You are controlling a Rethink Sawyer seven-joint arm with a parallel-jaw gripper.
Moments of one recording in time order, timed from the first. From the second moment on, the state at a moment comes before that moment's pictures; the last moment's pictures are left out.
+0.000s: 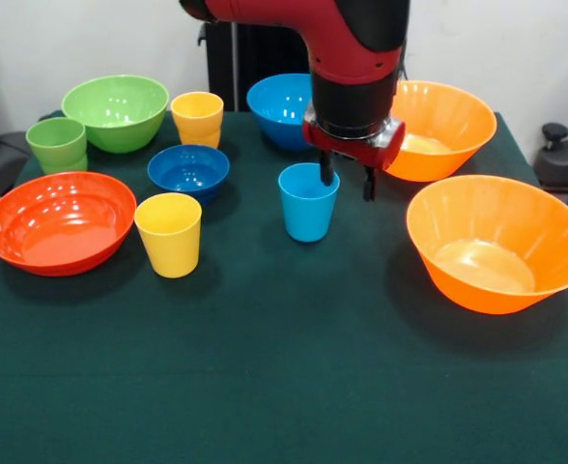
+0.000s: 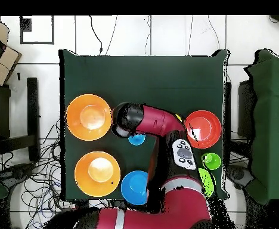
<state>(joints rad) -0.21 -0.52 0.02 1.60 0.06 0.71 2.06</state>
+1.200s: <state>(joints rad) -0.25 -0.65 0.00 1.59 0.06 0.89 2.06</state>
